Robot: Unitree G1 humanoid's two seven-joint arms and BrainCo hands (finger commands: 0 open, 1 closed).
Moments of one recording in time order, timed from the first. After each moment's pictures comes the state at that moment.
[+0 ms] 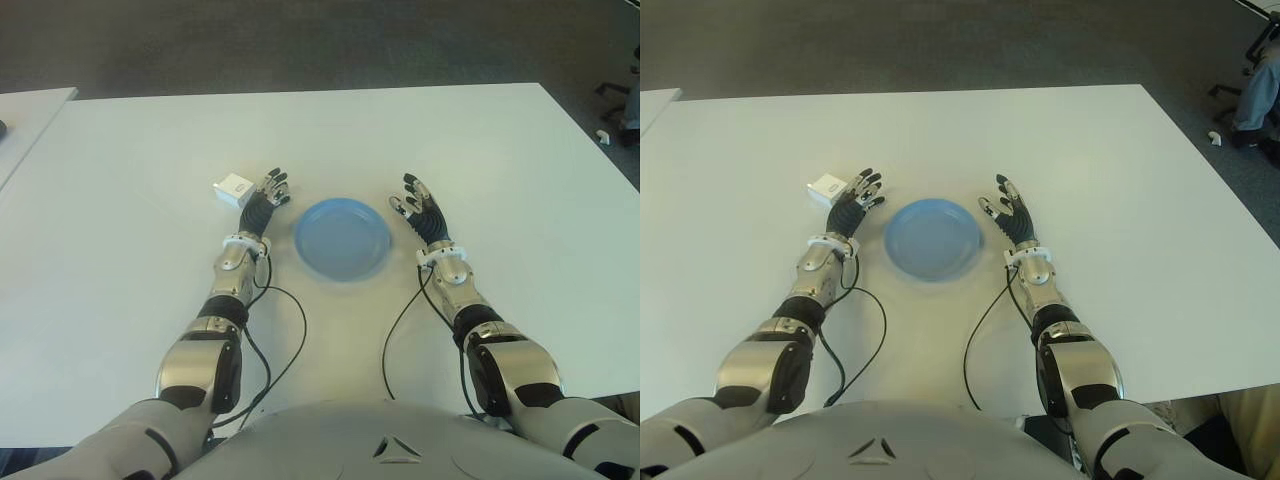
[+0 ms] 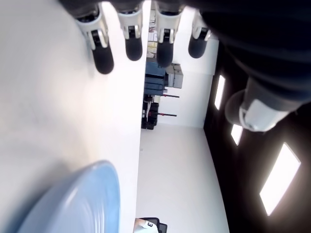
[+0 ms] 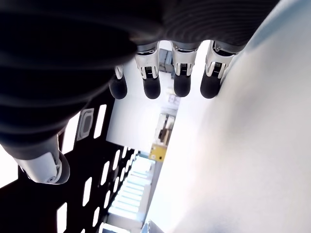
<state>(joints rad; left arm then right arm) -0.42 0.08 0.15 0.92 -0.16 -0.33 -0.29 -0.46 -0.17 0.02 1.15 -0.14 -0.72 -0.05</state>
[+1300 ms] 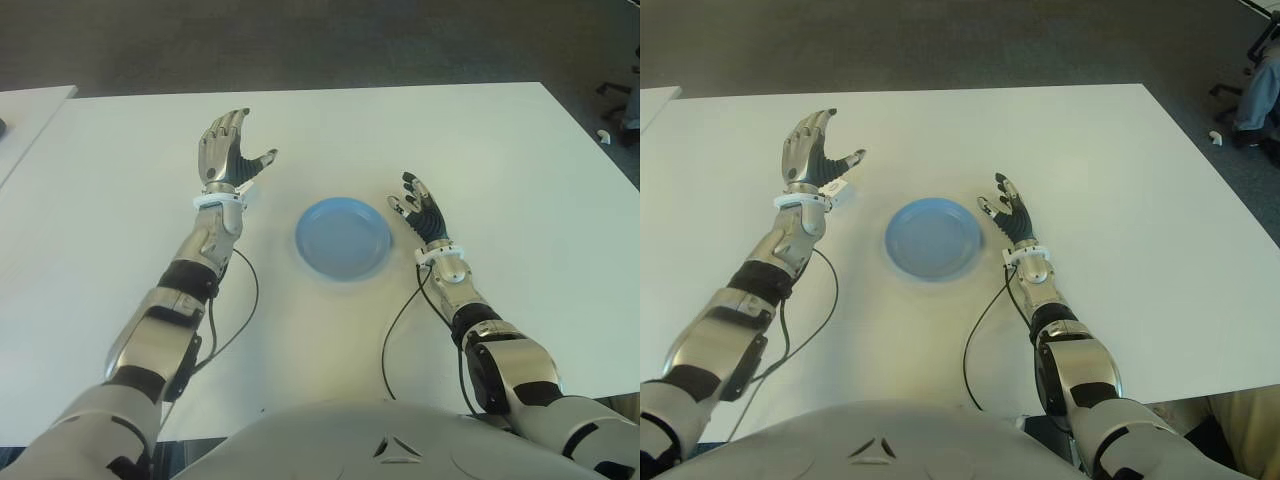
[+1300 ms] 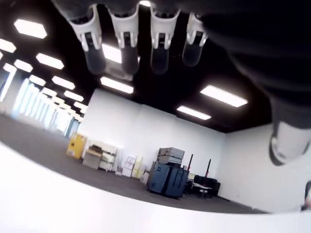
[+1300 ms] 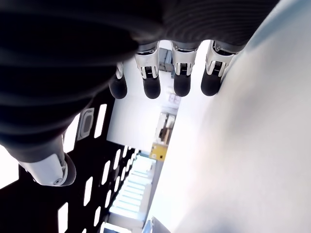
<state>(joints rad) -0.59 0.38 -0.37 0.86 0.80 -0.09 0.74 -0.46 -0.17 0.02 1.15 -0.13 -0.73 -0.04</state>
